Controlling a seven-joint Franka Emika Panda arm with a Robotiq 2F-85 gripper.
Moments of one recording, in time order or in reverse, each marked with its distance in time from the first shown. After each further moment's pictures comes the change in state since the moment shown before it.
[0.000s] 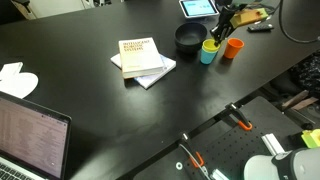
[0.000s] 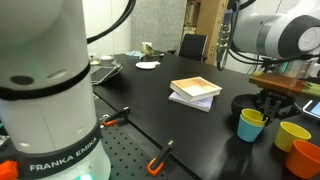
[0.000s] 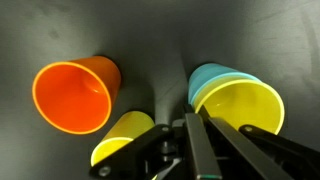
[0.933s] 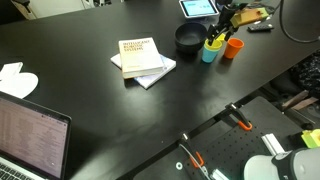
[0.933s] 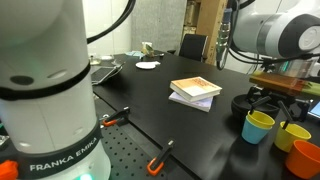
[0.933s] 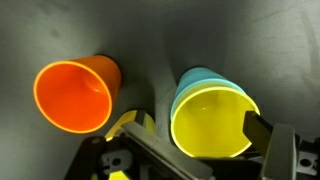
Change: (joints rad) arm 0.000 -0.004 0.000 -0.002 0.001 0.000 -0.001
